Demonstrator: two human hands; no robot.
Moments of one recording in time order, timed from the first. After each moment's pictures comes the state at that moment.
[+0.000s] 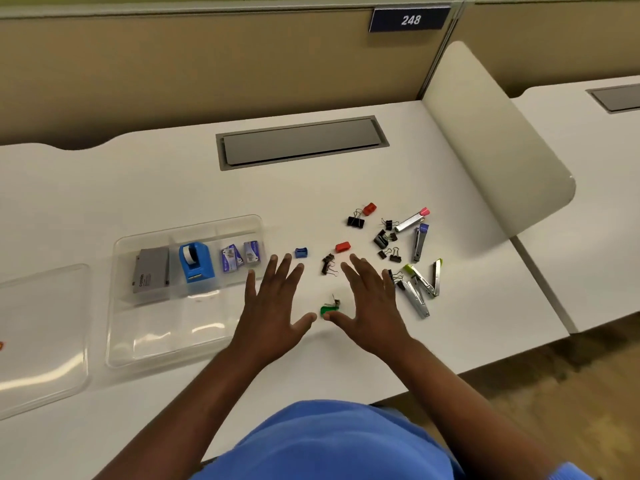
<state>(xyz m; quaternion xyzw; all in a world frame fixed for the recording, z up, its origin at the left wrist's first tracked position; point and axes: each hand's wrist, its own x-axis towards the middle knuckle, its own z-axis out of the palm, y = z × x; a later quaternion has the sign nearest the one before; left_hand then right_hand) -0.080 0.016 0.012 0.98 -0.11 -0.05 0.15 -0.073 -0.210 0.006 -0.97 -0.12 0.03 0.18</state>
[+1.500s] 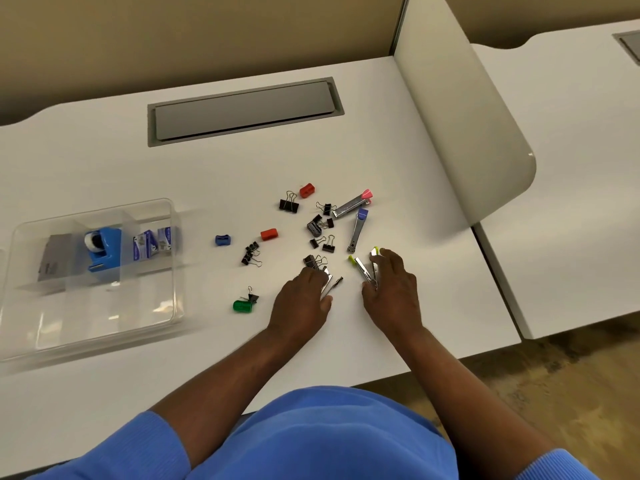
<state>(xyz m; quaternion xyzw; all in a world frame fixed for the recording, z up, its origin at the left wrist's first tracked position) -0.049 -0.219 -0.033 0.96 -0.06 -0.05 0.25 -0.032 -0.416 -0.037 -0.97 0.01 0.02 0.26</state>
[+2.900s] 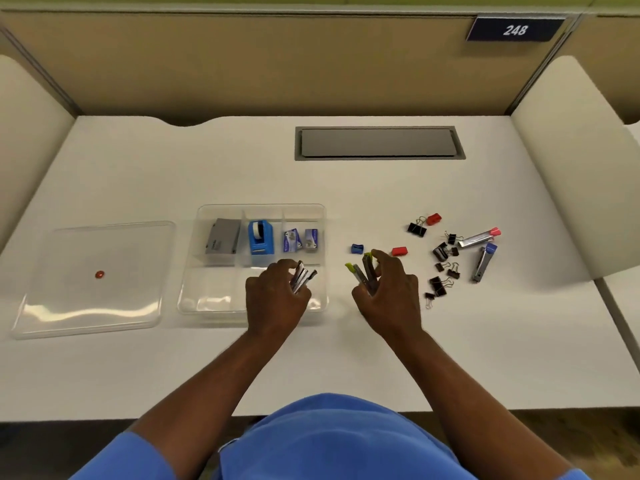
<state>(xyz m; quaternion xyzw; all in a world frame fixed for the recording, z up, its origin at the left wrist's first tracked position) -0.101 0.060 0.010 0.94 0.19 0.10 0.25 -0.055 -0.146 0.021 -0.94 -0.08 -0.04 0.33</state>
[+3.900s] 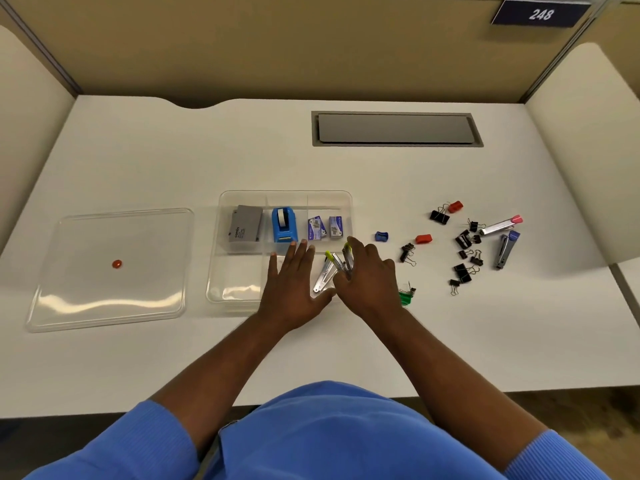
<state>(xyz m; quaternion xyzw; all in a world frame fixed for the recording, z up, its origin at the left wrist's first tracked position) -0.109 0.119 -0.019 0.98 0.01 -0.08 0.16 -0.066 -0.047 0.020 -0.97 -0.10 0.05 0.21</state>
